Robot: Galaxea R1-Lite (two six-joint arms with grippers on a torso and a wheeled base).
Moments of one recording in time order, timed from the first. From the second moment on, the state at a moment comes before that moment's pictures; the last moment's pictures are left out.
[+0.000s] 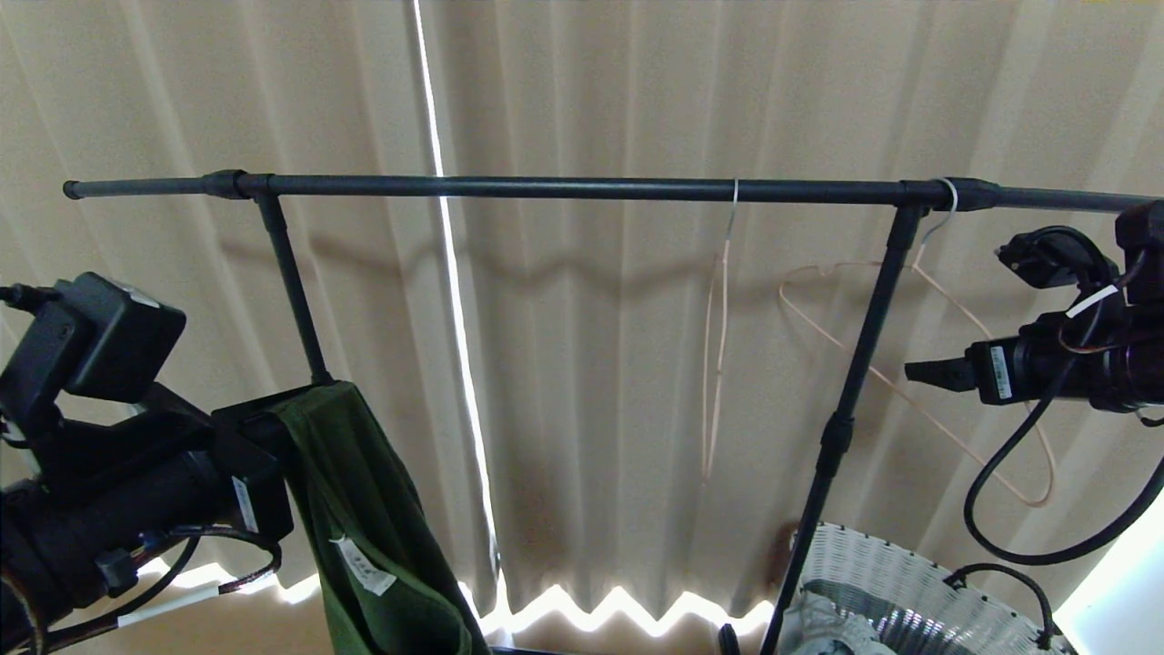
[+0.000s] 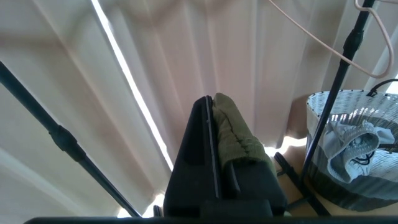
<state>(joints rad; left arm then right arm) -0.44 1.20 -0.45 -0.61 0.00 0.15 -0.02 1.58 -1.04 0.07 0.04 -0.08</state>
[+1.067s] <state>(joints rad) -0.42 1.20 -0.42 -0.61 0.00 0.17 -0.03 1.50 -1.04 0.04 -0.02 -0.08</state>
